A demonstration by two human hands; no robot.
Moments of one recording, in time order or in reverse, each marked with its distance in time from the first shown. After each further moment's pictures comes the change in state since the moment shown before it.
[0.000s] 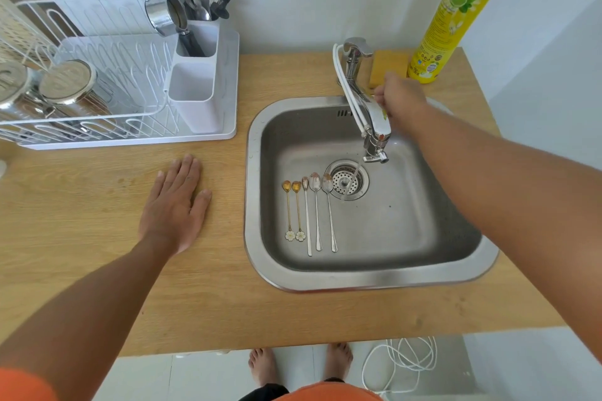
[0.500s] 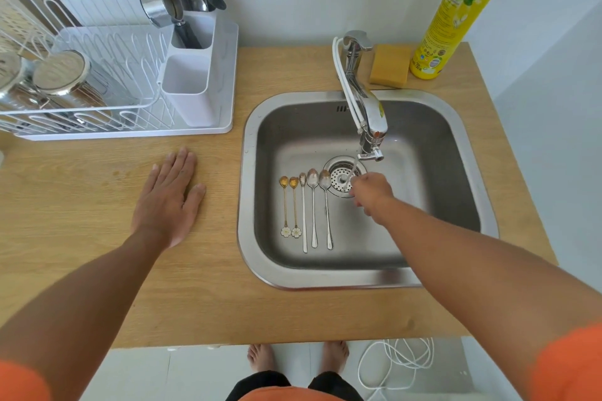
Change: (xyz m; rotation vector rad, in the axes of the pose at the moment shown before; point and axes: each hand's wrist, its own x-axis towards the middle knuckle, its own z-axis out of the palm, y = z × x) left_hand 0.000 -0.001 0.001 -0.002 0.009 -0.005; right_hand -0.036 0.169 0.021 -0.338 -0.176 0.172
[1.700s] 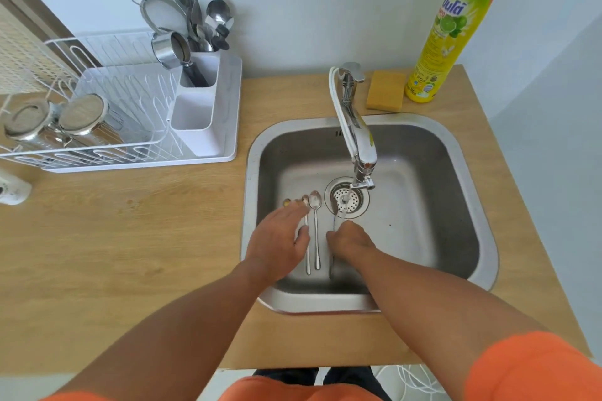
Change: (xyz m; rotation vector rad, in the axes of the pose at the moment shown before) left_hand -0.010 0.179 0.030 -0.292 0.059 0.311; right_hand -0.025 0.026 0.048 -0.472 -0.130 -0.014
